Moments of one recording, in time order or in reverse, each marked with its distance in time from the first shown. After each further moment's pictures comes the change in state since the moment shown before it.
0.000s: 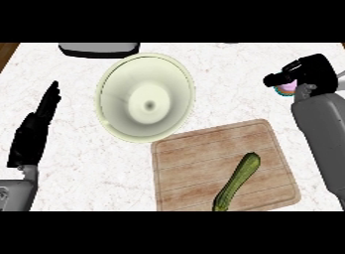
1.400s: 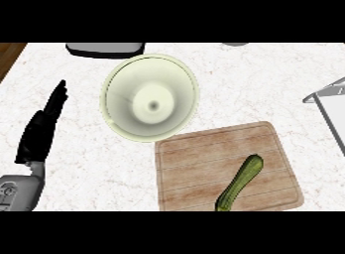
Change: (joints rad) left arm -0.028 -0.022 -0.007 0.041 -0.011 -0.012 -0.009; right arm -0.525 -0.238 -0.235 0.576 0.806 -0.113 0.076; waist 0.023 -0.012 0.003
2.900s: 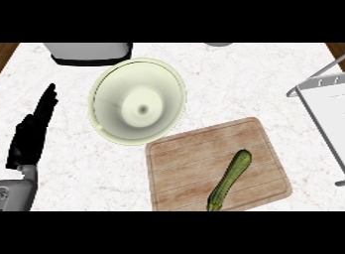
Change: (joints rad) left arm 0.031 -0.004 0.051 -0.018 -0.019 0.004 0.042; right arm 0.238 -0.056 -0.250 -0.045 -0.080 0.110 -0.091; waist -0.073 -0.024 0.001
